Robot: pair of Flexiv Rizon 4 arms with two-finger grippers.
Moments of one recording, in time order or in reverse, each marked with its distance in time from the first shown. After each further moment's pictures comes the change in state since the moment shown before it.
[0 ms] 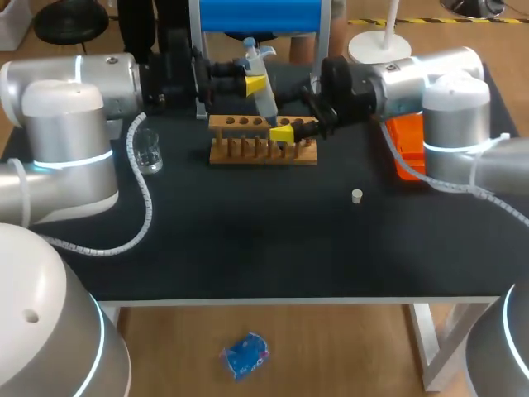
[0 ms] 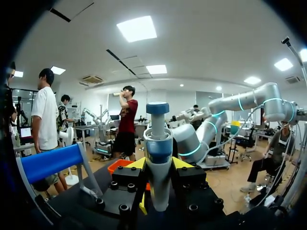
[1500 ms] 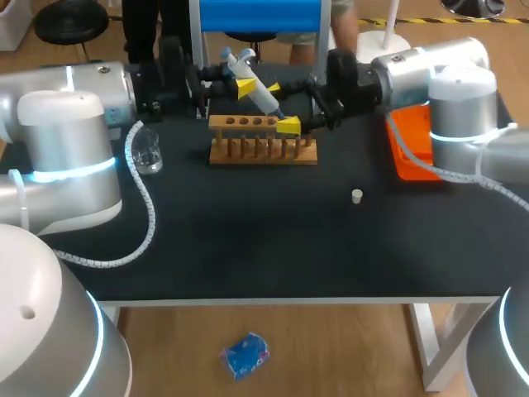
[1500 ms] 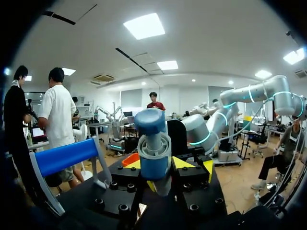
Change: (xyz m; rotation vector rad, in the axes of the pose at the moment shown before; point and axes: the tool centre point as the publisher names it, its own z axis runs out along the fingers) left arm -0.015 0.011 -0.018 -0.046 -0.142 0.020; right arm -0.002 0.009 -0.017 0.015 0.000 -0.015
